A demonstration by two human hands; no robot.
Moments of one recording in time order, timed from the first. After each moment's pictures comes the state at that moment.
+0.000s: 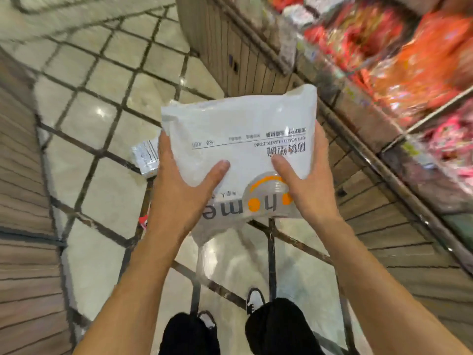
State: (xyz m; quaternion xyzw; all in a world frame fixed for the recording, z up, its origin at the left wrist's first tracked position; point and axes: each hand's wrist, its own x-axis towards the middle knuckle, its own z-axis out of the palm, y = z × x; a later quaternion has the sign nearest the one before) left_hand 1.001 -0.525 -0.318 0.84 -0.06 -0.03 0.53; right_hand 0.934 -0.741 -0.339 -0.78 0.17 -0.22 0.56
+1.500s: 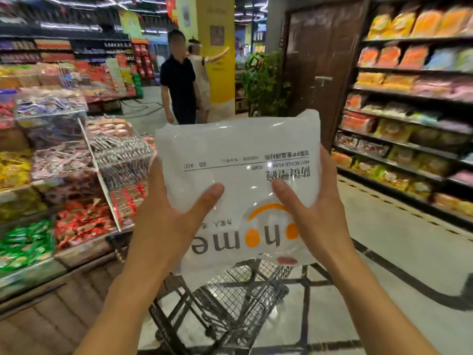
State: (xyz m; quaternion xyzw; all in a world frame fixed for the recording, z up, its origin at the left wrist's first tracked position) left_hand 0.179 -0.562 0.044 0.38 -0.69 -0.37 0.50; right_hand -0.025 -0.470 0.031 -0.45 0.63 -0.63 0.07
